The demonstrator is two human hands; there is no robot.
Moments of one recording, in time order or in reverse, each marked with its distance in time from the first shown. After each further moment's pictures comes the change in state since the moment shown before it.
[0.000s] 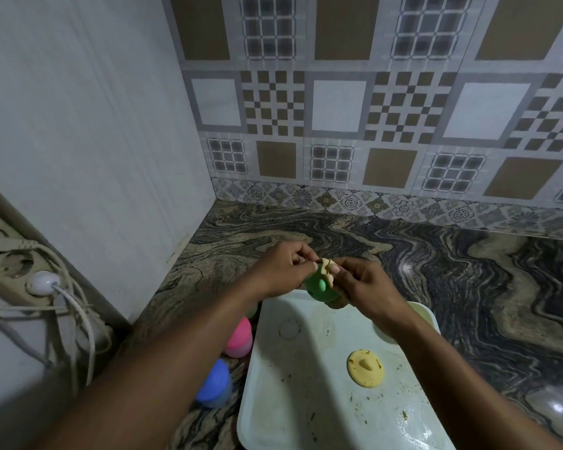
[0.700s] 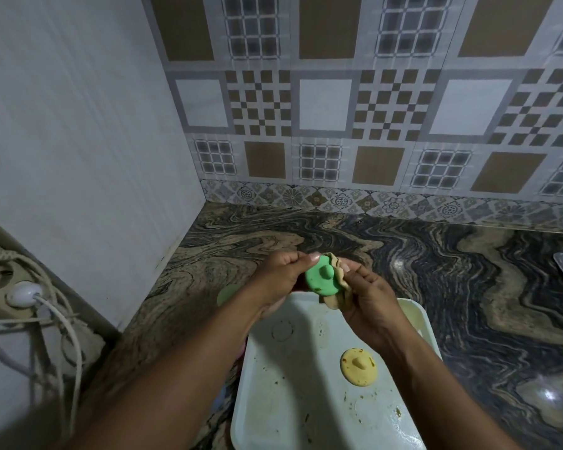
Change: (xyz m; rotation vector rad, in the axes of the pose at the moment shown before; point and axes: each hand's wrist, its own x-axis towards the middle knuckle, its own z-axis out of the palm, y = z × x) left_hand 0.003 -0.007 0.025 -0.521 -0.036 -0.139; right_hand -0.009 0.019 0.002 0.826 0.109 0.138
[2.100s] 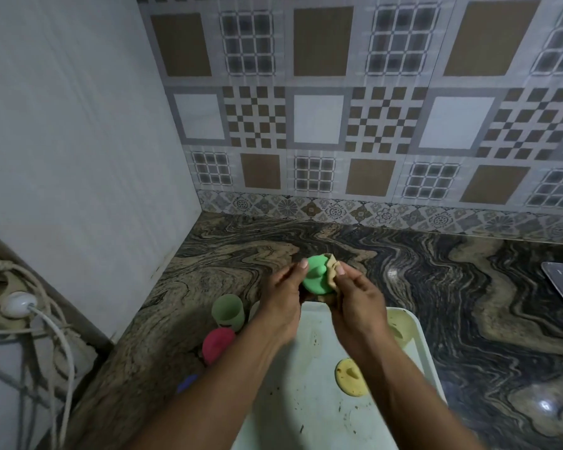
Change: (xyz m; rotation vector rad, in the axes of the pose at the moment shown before) left_hand -0.010 -0.008 0.037 -0.472 0.227 0.034; right_hand -0.004 0.004 0.029 0.071 0.285 -0.134
